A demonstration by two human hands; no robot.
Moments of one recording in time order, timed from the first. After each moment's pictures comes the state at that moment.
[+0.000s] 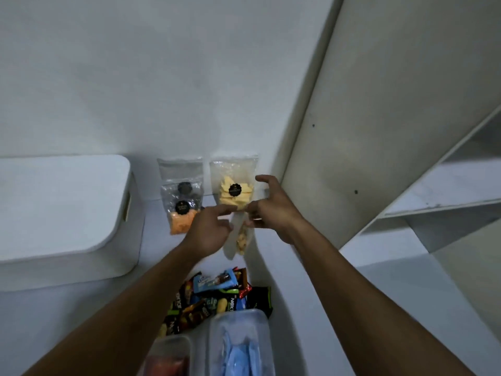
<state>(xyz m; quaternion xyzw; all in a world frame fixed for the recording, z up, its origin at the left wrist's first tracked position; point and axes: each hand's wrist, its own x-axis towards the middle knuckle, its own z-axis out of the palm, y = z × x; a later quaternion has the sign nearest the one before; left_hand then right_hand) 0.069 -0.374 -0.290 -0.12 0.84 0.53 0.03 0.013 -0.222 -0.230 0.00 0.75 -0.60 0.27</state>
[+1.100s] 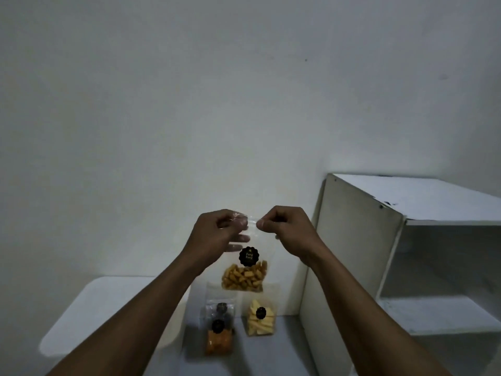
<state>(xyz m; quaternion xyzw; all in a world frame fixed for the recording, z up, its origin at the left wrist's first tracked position) 0.166 -0.410 0.029 -0.03 0.73 0.65 -0.21 0.081 -0.244 0.047 -0.30 0.78 -0.55 -0.01</state>
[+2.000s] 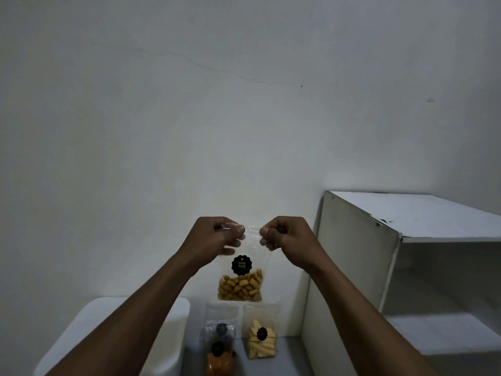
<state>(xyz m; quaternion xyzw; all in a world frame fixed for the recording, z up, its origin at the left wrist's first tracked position) 0.164 -0.428 0.058 -0.02 0.76 0.61 -0.21 0.078 -0.243 0.061 -0.34 0.73 -0.59 -0.01</state>
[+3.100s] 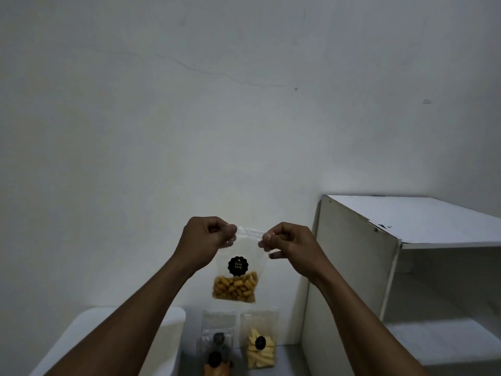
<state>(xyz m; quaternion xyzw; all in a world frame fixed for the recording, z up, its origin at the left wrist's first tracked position) 0.144 -0.432 0.060 -0.01 0.76 0.59 -0.28 0.062 -0.230 0.055 -0.33 0.72 -0.62 0.02</state>
